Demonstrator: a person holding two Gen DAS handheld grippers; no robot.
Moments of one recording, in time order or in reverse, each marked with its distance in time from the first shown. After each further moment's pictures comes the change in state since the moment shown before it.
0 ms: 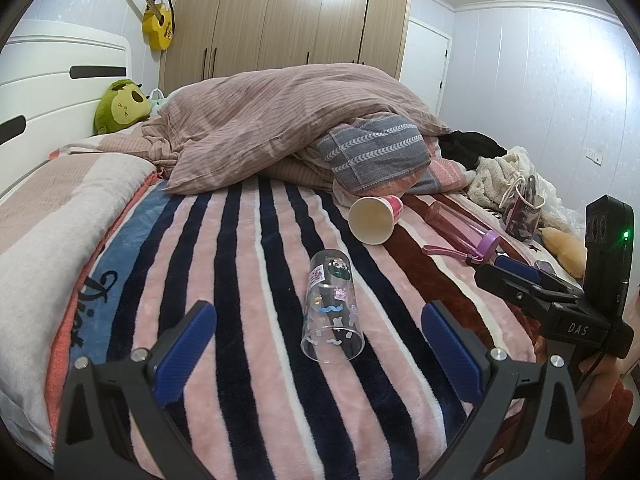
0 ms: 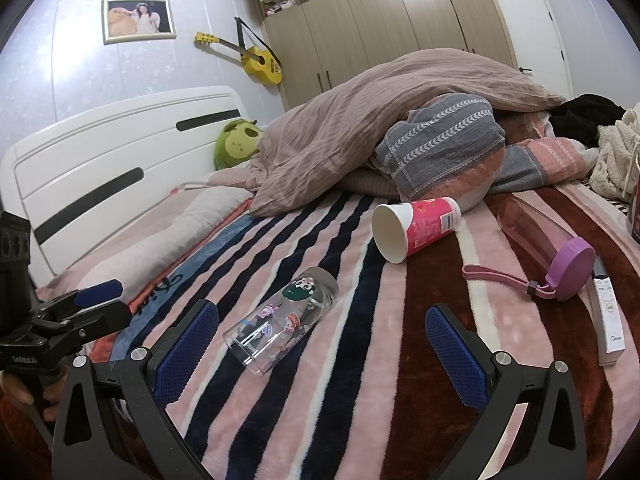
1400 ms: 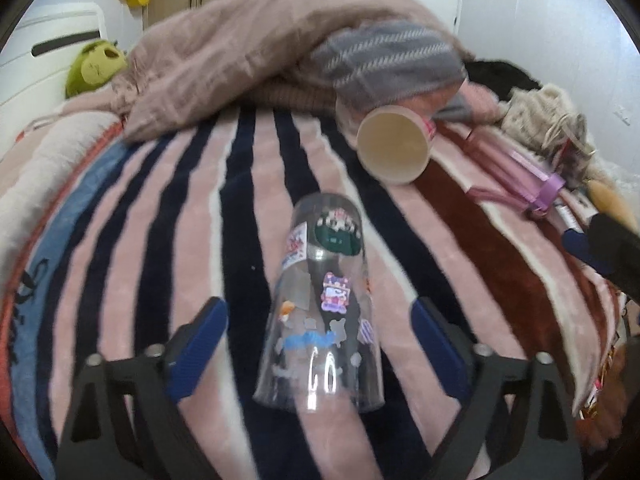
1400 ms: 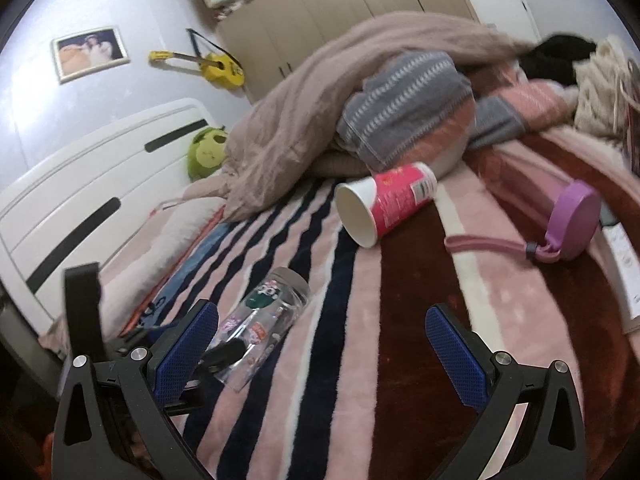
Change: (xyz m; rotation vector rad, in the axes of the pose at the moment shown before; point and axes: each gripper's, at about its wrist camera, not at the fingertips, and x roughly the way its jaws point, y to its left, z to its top) left arm 0.155 -0.024 -0.007 0.036 0.262 0.075; right arm 0.036 -0.049 -0.003 0.200 0.046 -0.003
